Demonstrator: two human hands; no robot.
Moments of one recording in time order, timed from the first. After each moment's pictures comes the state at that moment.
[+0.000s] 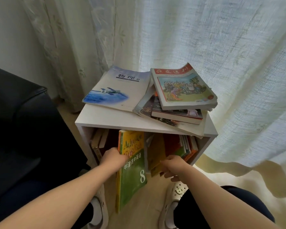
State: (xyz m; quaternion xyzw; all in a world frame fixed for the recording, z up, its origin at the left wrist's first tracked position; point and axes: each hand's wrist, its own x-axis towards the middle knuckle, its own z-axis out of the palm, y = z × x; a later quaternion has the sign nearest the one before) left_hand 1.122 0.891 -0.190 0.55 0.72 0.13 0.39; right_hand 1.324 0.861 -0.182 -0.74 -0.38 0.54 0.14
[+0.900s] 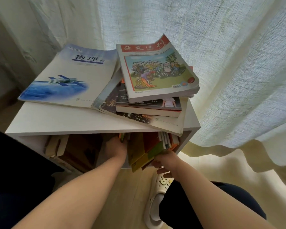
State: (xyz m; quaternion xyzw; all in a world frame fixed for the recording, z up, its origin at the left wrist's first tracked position) left_hand 1.238 0.951 -0.240 0.54 0.77 0.15 0.31; right_hand 1.386 0.885 -0.217 -0.75 -0.29 0.57 0.16
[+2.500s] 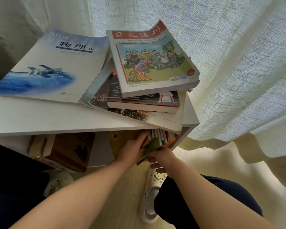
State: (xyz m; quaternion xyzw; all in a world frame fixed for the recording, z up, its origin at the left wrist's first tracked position) left_hand 1.265 0.938 -0.251 0.81 0.49 0.09 0.31; right_hand 1.384 0.893 -0.231 -0.75 -0.26 0.58 0.19
